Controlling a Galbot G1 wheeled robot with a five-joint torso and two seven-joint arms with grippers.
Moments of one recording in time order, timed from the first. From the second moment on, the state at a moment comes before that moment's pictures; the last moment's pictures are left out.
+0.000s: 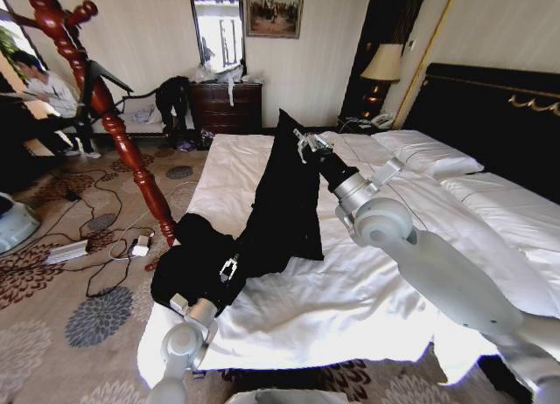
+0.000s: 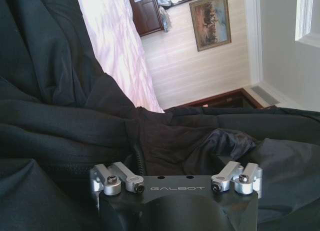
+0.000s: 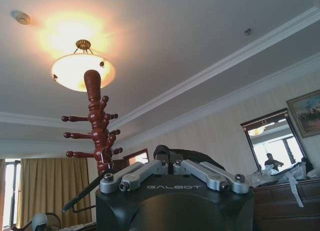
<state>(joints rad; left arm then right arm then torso) 1.45 -1.53 -0.53 -1.99 -1.30 0.37 0.04 -0.36 0.75 -0.12 2.11 1.26 0.07 0.20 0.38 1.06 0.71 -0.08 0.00</state>
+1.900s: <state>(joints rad) 0.89 -0.48 -0.79 -2.08 -1.75 0.23 -0.09 -0.17 0.79 -0.03 1.91 1.43 -0.07 0.49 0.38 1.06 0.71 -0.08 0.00</state>
